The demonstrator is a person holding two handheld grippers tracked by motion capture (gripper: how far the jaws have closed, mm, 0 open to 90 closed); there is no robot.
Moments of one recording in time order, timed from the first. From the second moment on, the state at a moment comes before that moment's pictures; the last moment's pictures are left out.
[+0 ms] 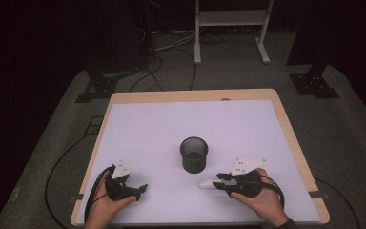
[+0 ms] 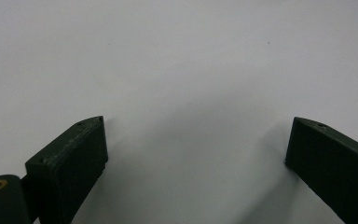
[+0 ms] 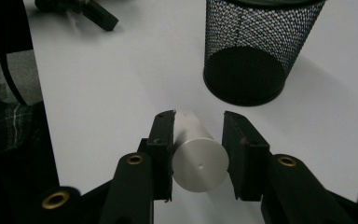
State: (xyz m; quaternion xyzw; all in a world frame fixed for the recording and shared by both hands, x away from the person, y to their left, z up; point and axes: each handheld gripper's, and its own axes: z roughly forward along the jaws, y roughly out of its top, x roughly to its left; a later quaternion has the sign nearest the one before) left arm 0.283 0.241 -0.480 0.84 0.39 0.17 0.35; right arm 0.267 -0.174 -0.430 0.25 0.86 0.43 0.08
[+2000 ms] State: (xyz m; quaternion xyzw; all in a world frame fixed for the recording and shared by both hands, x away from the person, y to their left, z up) left arm 0.283 0.241 -0.479 0.84 0.39 0.17 0.35; right arm 0.304 -0.175 -0.325 0.23 0.84 0.47 0.11
